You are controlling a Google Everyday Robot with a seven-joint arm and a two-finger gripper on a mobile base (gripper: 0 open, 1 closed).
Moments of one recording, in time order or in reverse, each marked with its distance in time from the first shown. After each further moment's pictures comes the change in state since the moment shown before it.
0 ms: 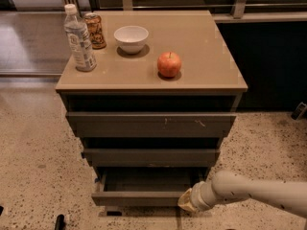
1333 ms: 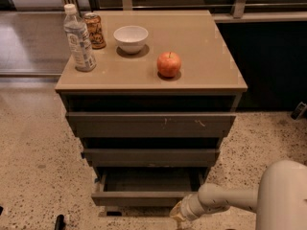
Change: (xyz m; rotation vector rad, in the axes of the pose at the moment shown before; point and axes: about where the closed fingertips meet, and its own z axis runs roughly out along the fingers) arm 0.059 -0.004 0.138 -0.081 -0.008 0.061
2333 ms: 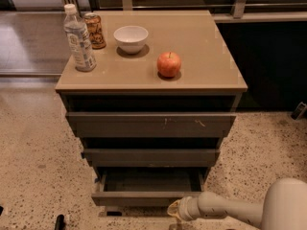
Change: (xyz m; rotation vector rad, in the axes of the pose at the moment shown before) arm 0.004 -0.032 0.035 0.137 -0.098 -0.135
